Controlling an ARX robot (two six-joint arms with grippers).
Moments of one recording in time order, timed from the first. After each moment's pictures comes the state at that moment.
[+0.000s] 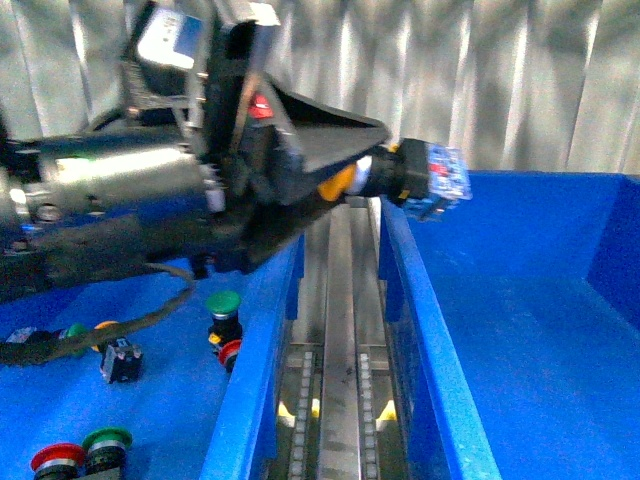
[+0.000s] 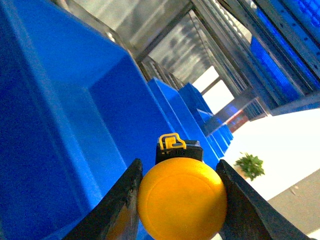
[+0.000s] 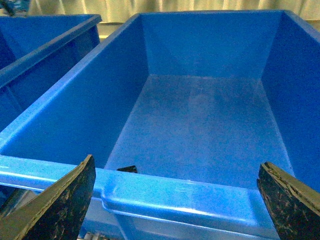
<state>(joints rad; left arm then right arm) -0.40 1.65 0.83 1.09 0.67 -0.84 0.00 0.00 0.02 0.00 0.00 0.00</state>
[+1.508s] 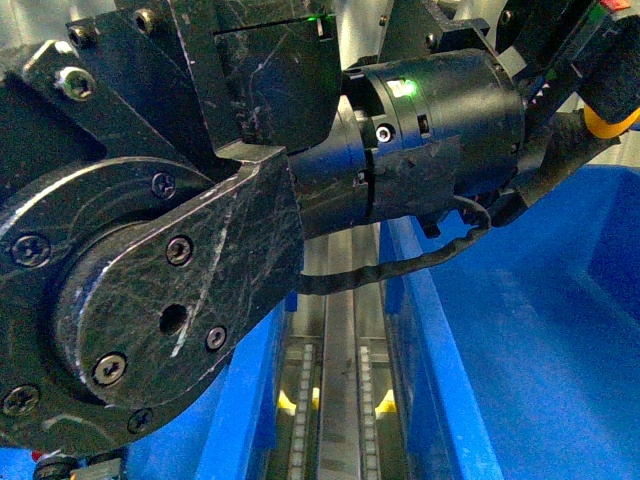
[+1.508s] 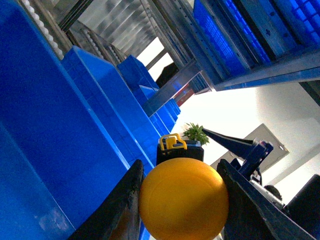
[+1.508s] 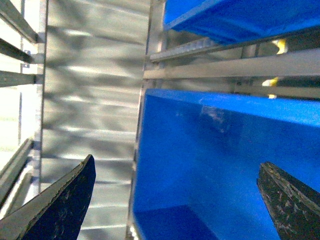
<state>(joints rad) -0.65 1.84 1.13 1.08 0.66 -0.94 -0.35 0.69 0.62 -0.02 0.21 1.40</state>
